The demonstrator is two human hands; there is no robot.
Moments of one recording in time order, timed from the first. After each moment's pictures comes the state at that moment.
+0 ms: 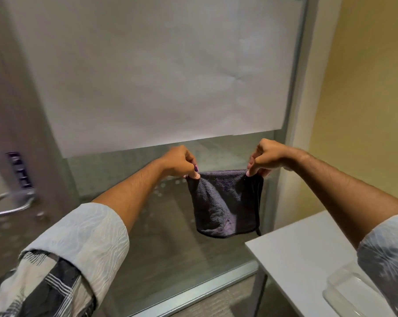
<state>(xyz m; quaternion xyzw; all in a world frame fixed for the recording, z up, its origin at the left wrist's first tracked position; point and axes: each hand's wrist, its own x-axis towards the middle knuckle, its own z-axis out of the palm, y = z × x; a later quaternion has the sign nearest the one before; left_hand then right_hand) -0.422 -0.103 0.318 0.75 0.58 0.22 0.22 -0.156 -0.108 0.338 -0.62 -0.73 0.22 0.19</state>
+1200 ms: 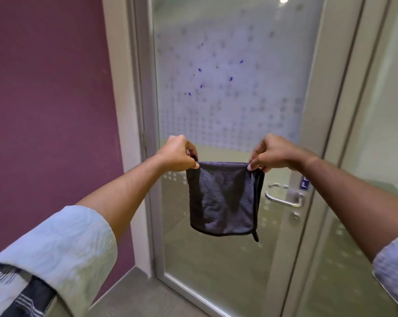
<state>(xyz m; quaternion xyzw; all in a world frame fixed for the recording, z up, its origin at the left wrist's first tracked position) -0.993 -0.487 0.367 0.45 0.84 0.29 -0.07 -0.841 -0.270 0.380 -0.20 -0.93 0.27 0.16</state>
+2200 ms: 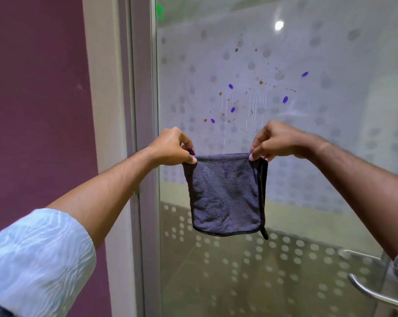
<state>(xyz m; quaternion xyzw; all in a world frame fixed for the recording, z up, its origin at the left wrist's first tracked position) -1.322 -0.410 0.439 0.49 0.80 0.32 -0.11 -1.142 -0.209 0.467 -0.21 -0.92 0.23 0.22</state>
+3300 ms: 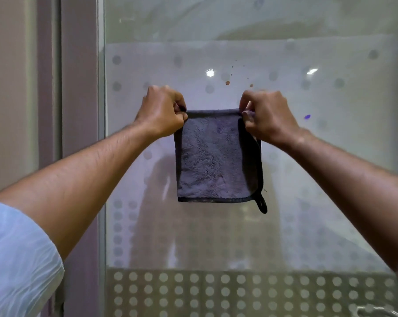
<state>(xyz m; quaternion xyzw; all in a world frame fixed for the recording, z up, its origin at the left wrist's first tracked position) -1.459 -0.283 0.584 0.57 0.59 0.44 -0.35 -1.254 -0.174 0.579 -0.27 -0.77 -0.21 0.54</state>
